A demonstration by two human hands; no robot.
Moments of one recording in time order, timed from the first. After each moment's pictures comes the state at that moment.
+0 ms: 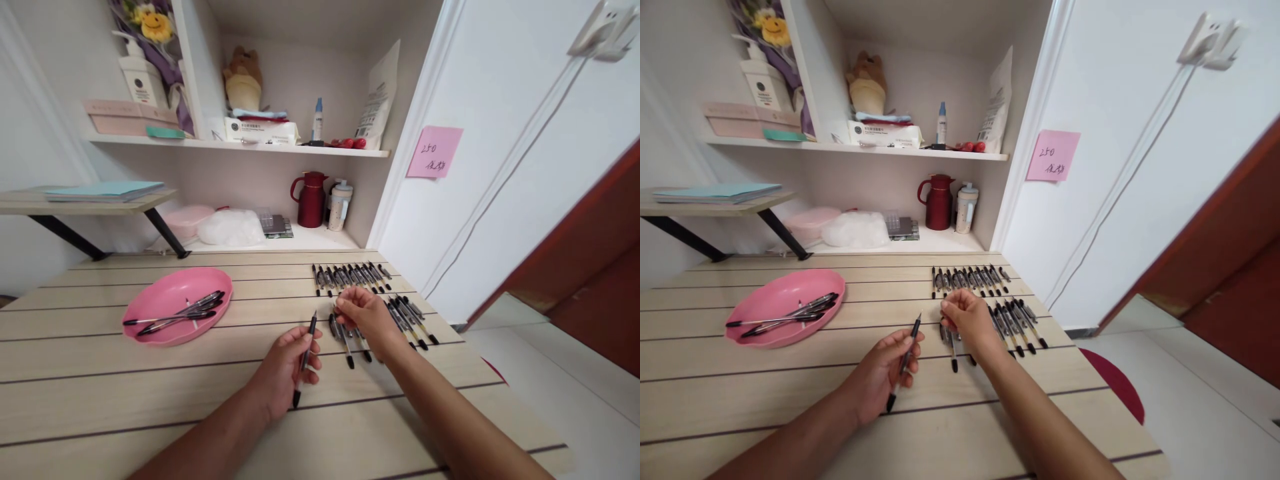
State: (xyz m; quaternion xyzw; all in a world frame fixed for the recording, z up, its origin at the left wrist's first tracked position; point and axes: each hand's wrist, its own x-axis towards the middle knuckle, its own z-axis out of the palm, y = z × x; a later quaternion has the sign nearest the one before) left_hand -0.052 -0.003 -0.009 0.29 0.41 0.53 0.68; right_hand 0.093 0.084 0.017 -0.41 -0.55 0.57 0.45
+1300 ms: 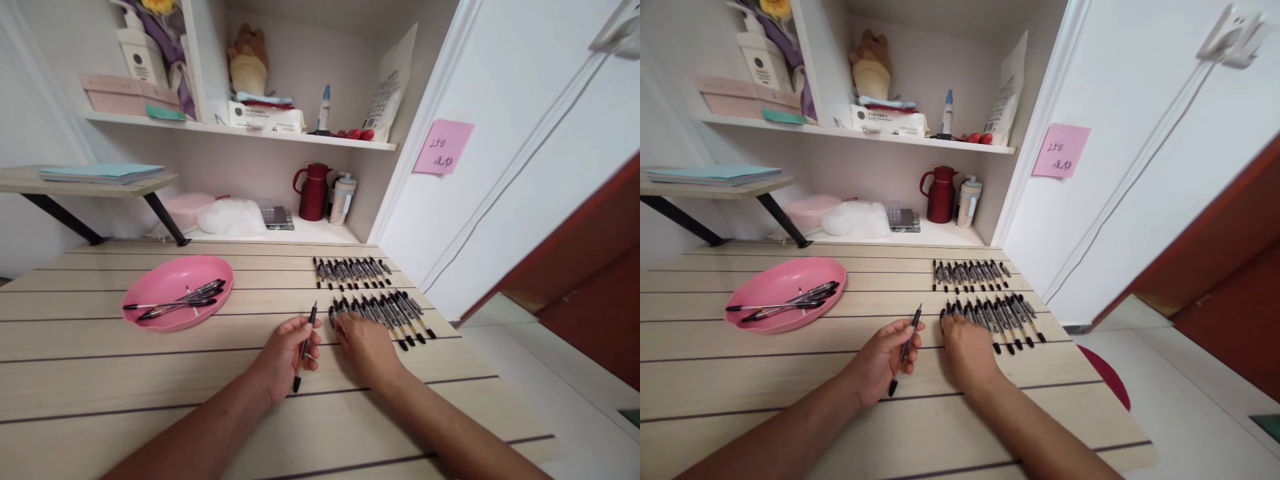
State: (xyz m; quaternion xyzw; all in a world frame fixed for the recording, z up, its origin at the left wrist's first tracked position) left_hand -0.052 -0.002 -0.009 0.27 0.41 0.54 0.68; right_hand 0.099 0.046 -0.003 -0.50 -0.86 -0.04 0.09
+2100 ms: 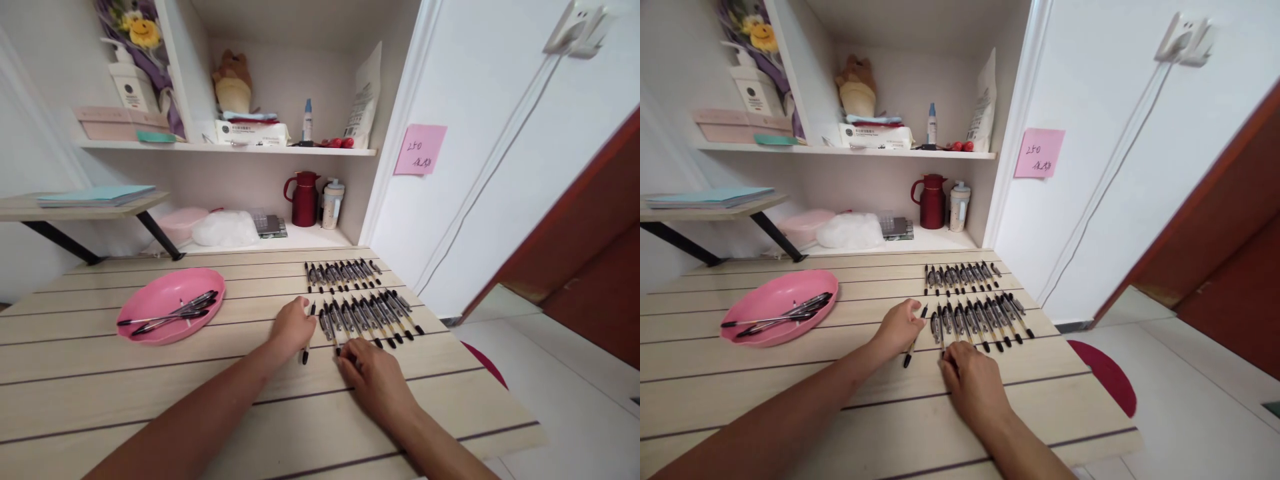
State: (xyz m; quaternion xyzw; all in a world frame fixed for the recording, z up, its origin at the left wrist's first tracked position) left_hand -0.037 0.058 -0.006 0.57 0.72 0.31 0.25; right_hand 0.138 0.015 -0.017 -0.49 -0.83 0.15 0.23
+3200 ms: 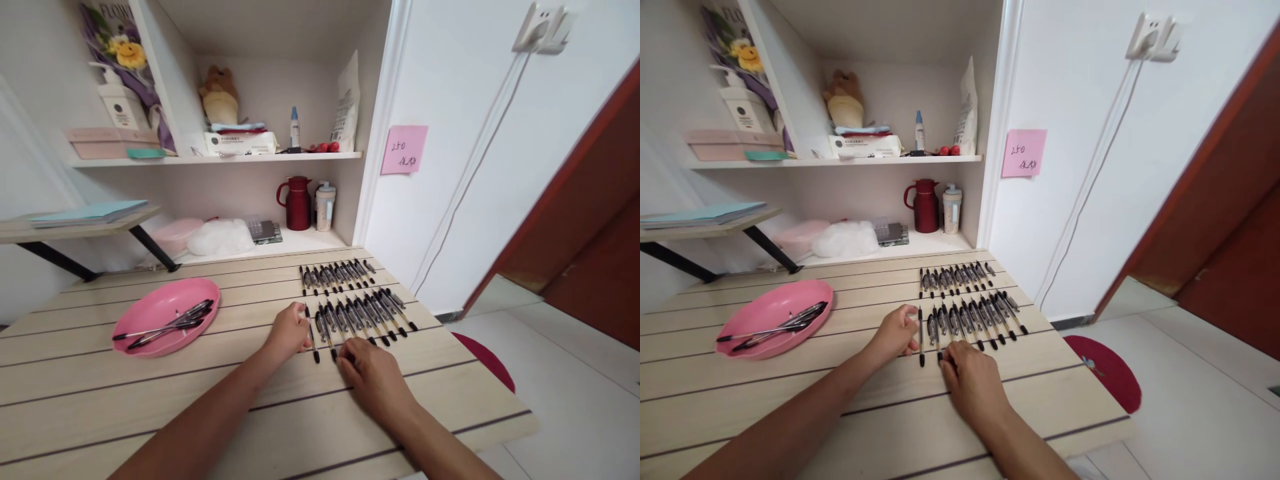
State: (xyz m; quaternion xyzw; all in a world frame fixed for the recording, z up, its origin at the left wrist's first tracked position) left_hand -0.029 0.052 -0.006 0.52 0.67 0.35 0.40; right_hand 0.147 0.016 -0.016 -0.50 -0.82 0.14 0.24
